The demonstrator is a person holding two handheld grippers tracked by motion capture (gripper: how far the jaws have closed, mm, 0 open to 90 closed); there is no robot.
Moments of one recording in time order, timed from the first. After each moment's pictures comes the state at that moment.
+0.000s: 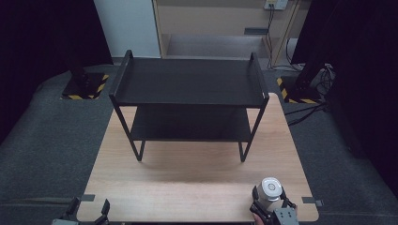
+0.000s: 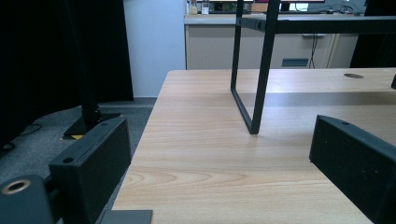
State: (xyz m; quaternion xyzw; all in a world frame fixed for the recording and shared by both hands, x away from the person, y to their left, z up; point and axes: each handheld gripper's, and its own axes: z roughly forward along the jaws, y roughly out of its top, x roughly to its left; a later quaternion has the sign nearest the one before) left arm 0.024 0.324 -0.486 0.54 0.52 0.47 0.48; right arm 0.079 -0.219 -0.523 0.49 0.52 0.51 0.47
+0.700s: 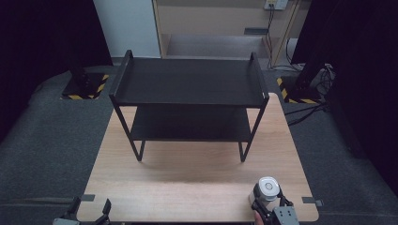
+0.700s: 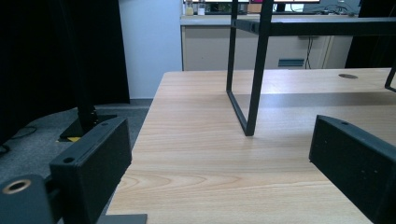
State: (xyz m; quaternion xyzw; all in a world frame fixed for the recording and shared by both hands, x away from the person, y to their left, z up) left arm 0.025 0.323 -0.483 0.54 0.51 0.47 0.48; right arm 0.075 -0.215 -0.498 0.49 0.53 0.52 0.46
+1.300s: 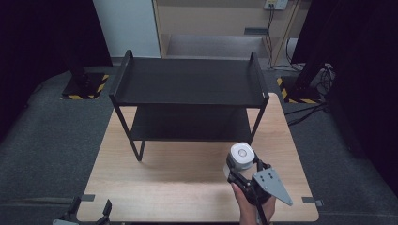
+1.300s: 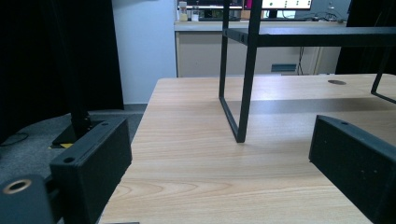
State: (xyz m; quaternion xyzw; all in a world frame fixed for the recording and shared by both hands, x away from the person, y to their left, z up) left arm 0.020 0.324 -0.479 0.54 0.50 0.46 0.49; right arm 0.137 -0.181 -0.384 0.41 0.57 0.59 0.40
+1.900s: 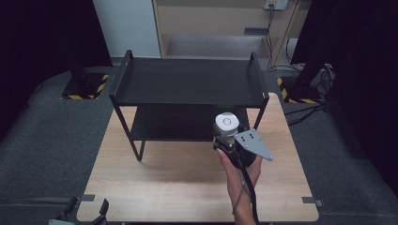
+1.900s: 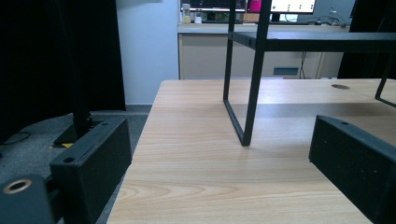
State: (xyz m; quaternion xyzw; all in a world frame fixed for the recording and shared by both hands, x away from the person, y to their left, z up) left arm 0.021 0.330 -0.479 0.53 0.51 0.47 0.50; right arm 0.207 -0.153 -0.343 0.40 0.60 0.57 0.40
